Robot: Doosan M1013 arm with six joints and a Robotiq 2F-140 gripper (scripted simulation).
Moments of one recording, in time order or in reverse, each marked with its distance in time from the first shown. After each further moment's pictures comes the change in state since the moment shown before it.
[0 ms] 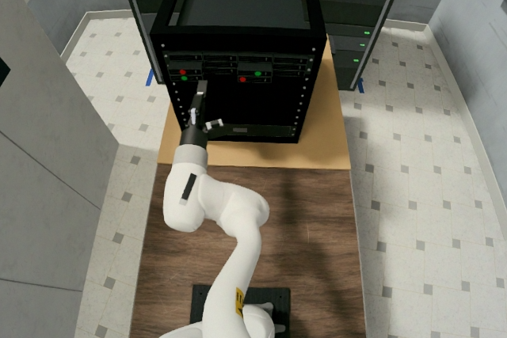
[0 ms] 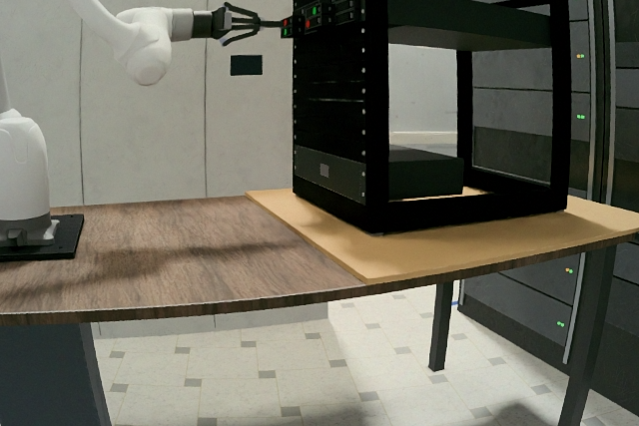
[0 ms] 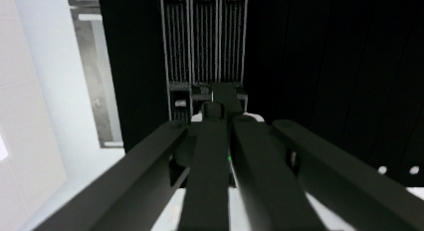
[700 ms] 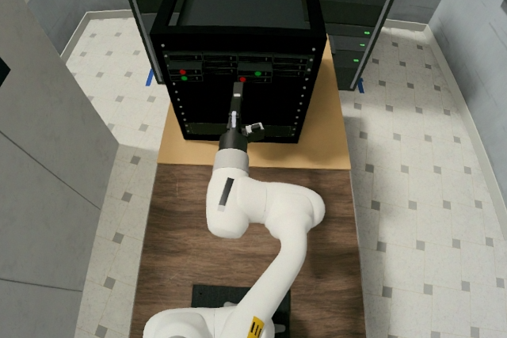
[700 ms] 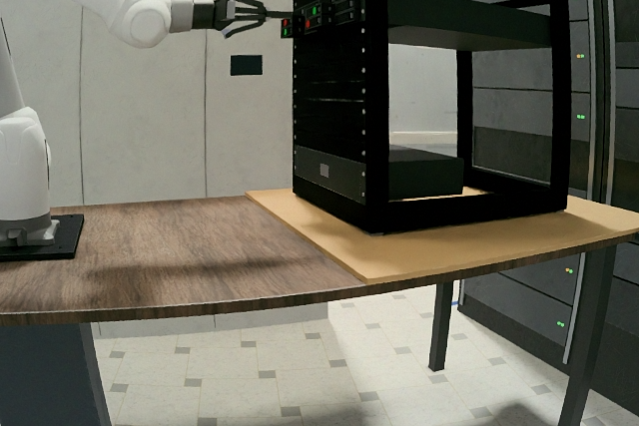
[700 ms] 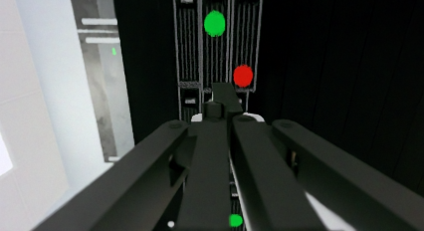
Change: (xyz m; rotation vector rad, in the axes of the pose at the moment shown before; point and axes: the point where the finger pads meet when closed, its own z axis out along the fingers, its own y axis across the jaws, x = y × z) arm 0.110 -0.010 -0.014 -0.003 0.009 -0.001
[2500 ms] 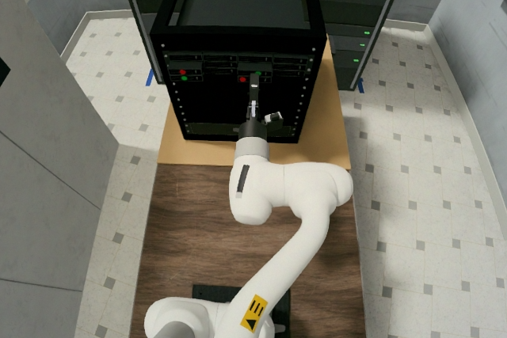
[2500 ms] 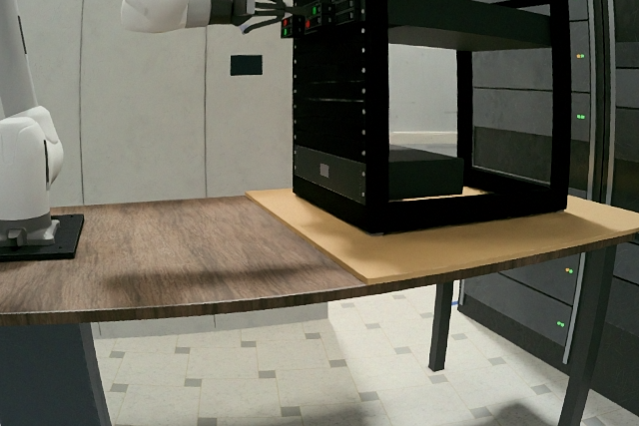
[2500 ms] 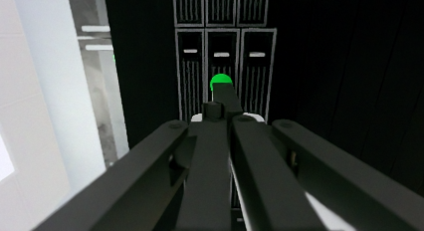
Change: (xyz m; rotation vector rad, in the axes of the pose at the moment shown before) arm 0.047 -0.005 0.034 0.004 -0.012 0.002
